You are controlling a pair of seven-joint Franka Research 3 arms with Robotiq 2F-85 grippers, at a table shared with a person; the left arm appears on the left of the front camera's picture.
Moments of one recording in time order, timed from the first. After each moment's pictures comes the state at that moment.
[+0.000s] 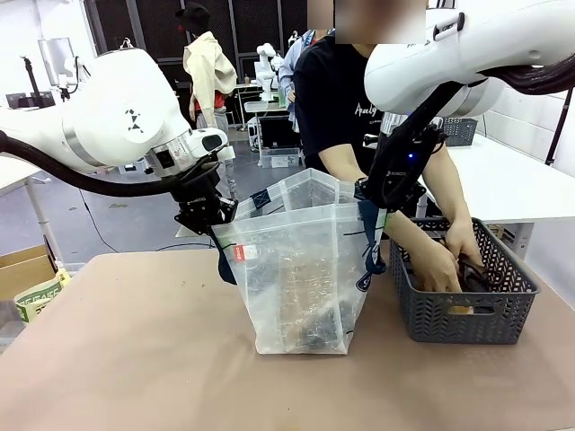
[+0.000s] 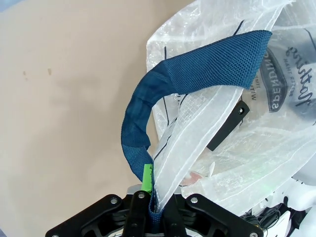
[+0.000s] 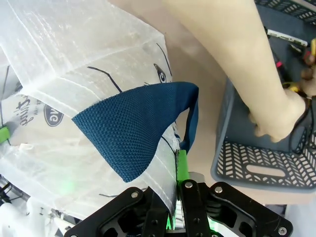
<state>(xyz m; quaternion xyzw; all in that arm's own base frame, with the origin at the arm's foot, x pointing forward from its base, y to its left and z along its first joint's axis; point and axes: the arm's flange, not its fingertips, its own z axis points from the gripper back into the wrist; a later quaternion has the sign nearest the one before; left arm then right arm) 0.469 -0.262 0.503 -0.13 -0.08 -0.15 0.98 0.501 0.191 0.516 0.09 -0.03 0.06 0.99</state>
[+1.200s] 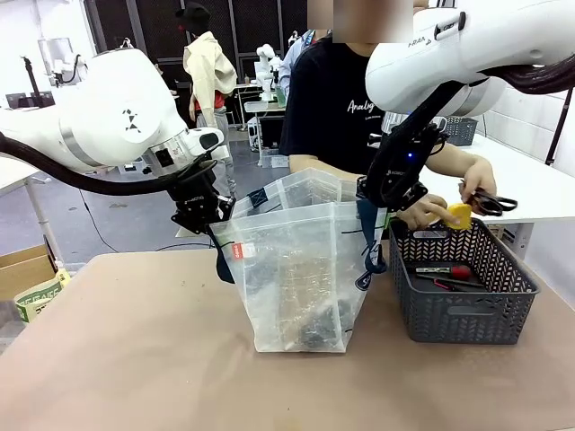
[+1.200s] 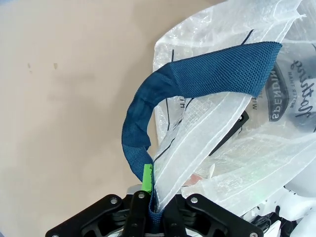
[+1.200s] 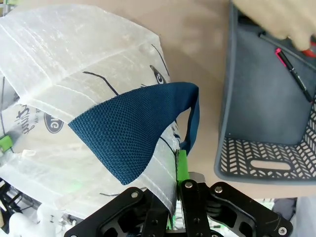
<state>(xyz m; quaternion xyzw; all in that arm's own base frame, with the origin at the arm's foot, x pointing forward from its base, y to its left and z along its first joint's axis) 0.472 -0.256 0.504 -0.13 -0.08 -0.11 0.98 0.501 0.189 0.517 0.09 -0.03 0.02 1.00</state>
